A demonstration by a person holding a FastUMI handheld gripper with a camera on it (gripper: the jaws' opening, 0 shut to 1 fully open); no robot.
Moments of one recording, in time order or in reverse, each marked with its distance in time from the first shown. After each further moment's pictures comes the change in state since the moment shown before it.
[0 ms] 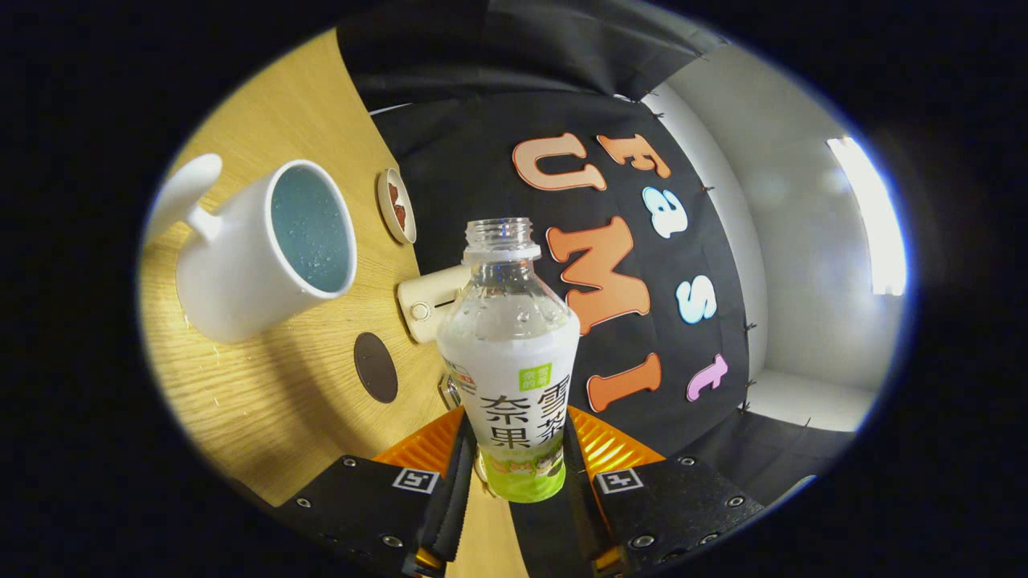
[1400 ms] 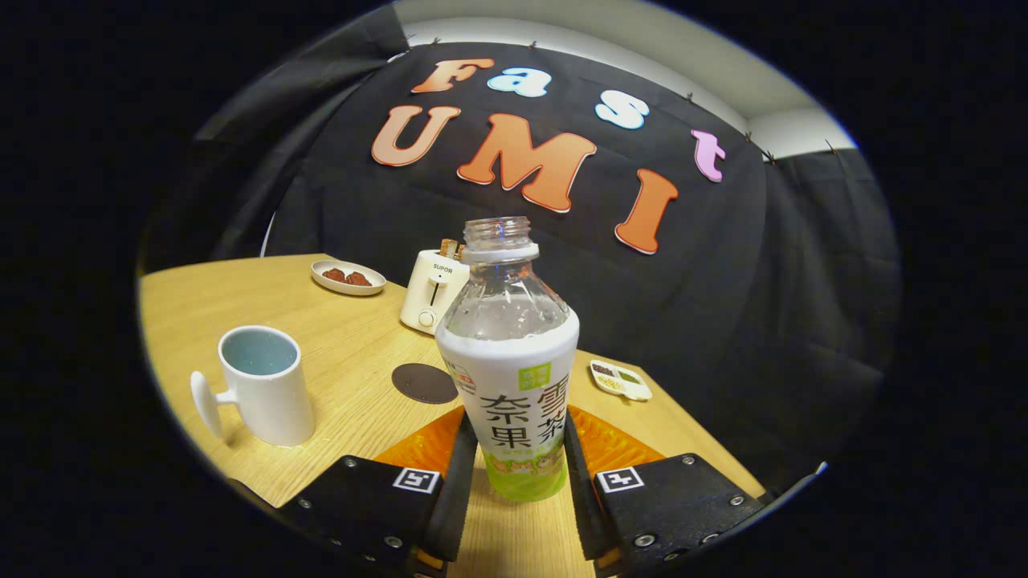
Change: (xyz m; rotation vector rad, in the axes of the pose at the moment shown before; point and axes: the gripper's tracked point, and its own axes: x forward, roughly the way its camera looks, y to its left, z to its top) arm -0.025 0.005 -0.060 0.852 0.288 0.151
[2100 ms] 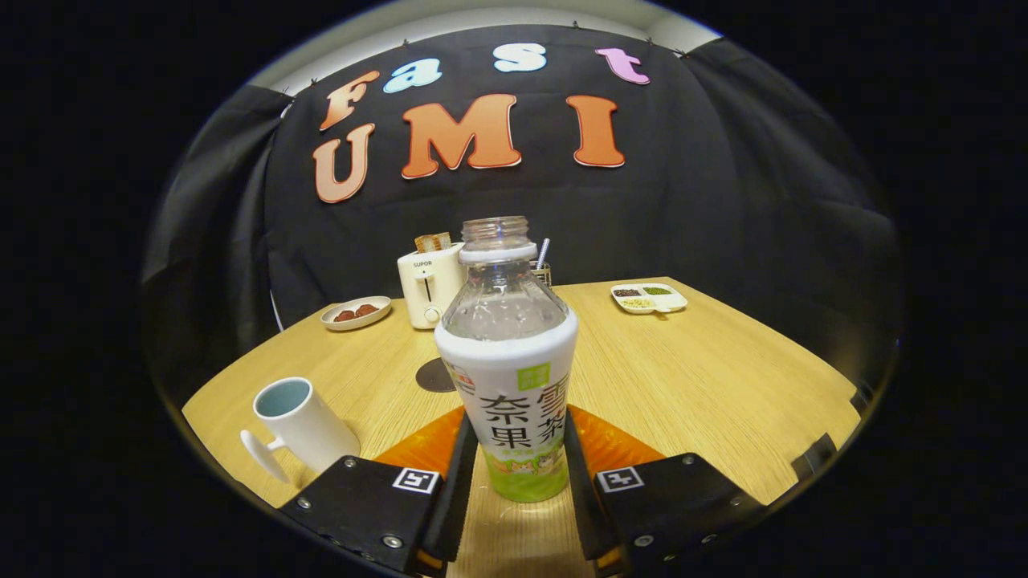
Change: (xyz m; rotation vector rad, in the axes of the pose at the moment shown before) arm -0.002 -0.005 -0.047 0.490 0.177 0.135
